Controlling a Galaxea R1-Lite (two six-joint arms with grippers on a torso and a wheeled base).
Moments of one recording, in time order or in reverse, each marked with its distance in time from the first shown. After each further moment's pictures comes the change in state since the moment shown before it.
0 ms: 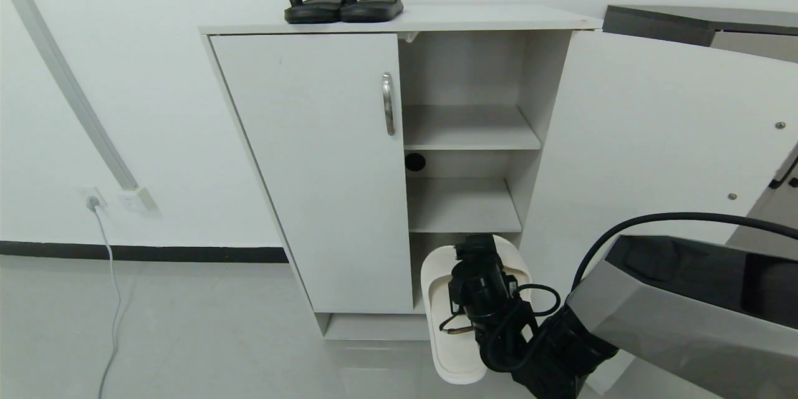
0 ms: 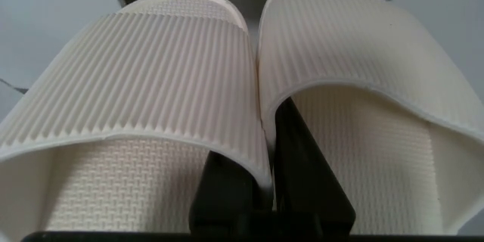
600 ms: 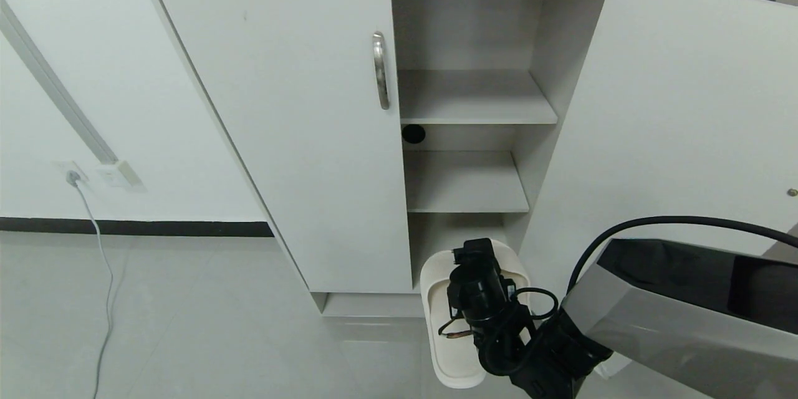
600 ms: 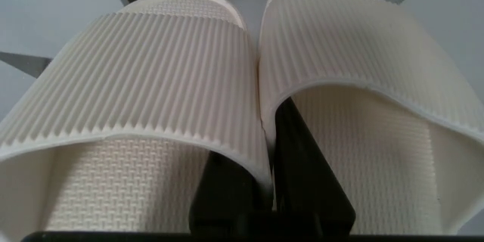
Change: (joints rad) left arm 0.000 0.000 0.000 0.000 -0.001 0.000; right arm 0.000 0.017 0.000 -0.004 0.002 0.000
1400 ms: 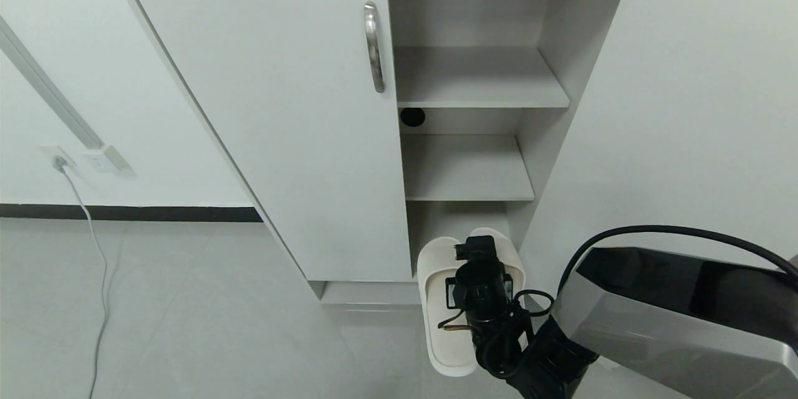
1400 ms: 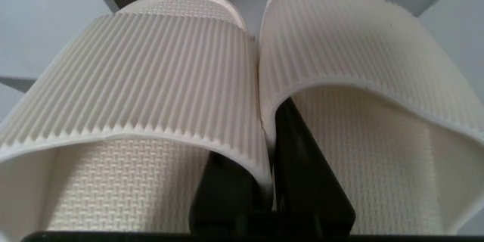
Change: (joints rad) left arm 0.000 0.000 0.000 0.000 0.002 -0.001; right arm -0.014 0.061 -0.001 -0.226 -0.008 -0.045
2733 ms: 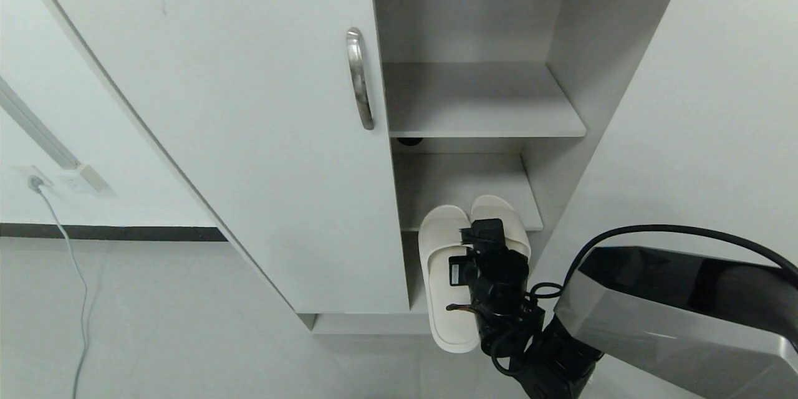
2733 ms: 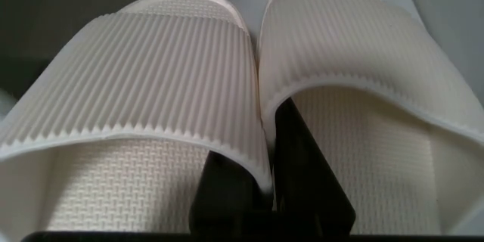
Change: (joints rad) left arm 0.000 0.000 0.000 0.000 0.000 0.000; right arm -0.016 0.000 0.030 -0.319 -0.001 -0.194
